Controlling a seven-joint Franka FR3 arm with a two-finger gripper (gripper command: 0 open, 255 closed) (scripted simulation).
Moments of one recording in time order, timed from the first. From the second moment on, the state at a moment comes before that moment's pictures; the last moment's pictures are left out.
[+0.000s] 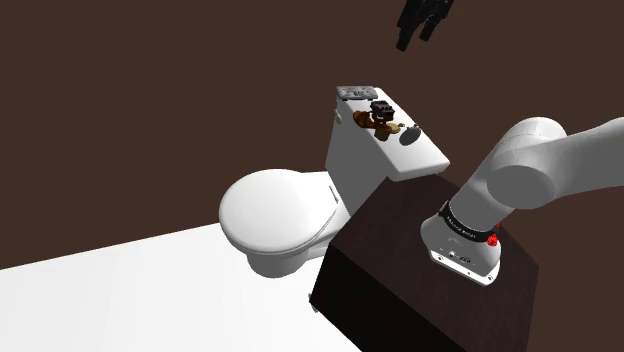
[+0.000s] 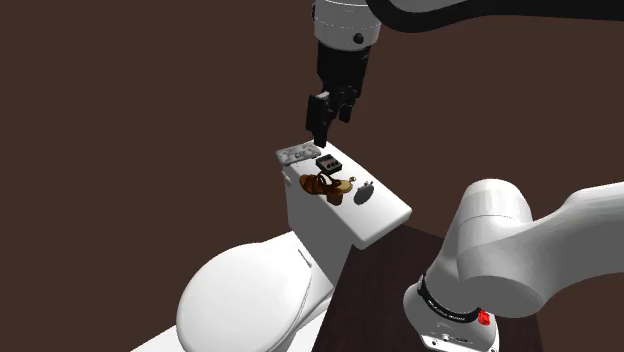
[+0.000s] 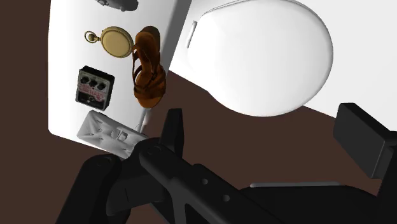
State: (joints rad) arm -0.02 -0.82 -0.01 -2.36 -0.07 1.63 0.11
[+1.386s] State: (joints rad) arm -0.08 -0.28 -0.43 -2.27 -0.07 1.91 -0.32
